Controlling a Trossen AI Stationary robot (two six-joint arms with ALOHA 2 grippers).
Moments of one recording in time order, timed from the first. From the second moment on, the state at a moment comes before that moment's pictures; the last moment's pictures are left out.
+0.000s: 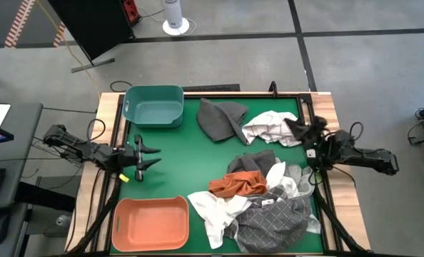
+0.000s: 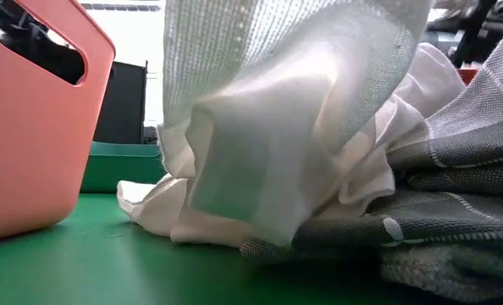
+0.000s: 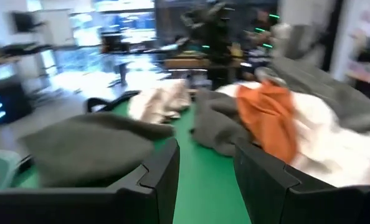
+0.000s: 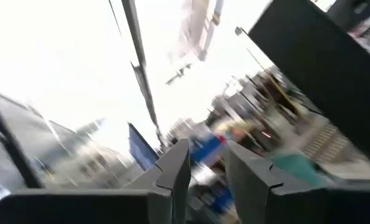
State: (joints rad) left arm -0.41 0.08 0.03 0.10 -0.62 0.02; right arm -0.13 0.01 0.03 0.50 0.30 0.64
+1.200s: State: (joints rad) left arm -0.40 0.08 0.06 0.62 -0.75 -0.67; right arm -0.19 0.42 0.34 0.45 0.39 0.65
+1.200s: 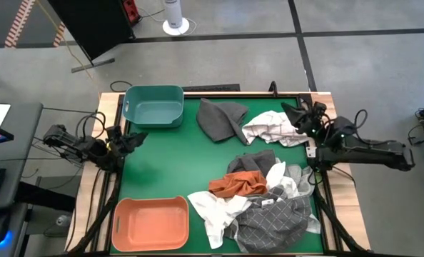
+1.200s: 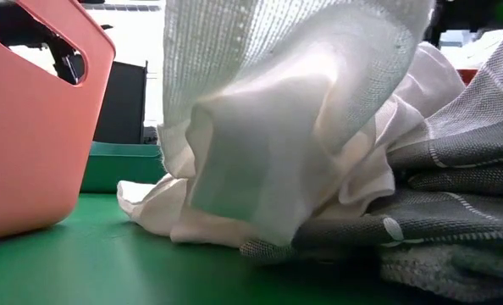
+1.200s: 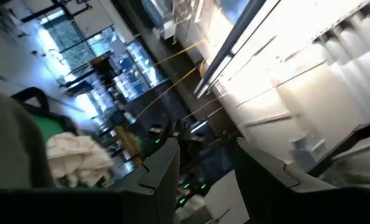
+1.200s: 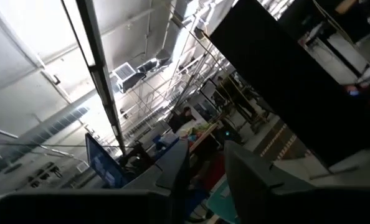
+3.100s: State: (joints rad) left arm 0.40 1.48 1.41 -0.46 0.05 -0.40; right arm -0.18 0.74 1.08 -0.82 0.19 0.39
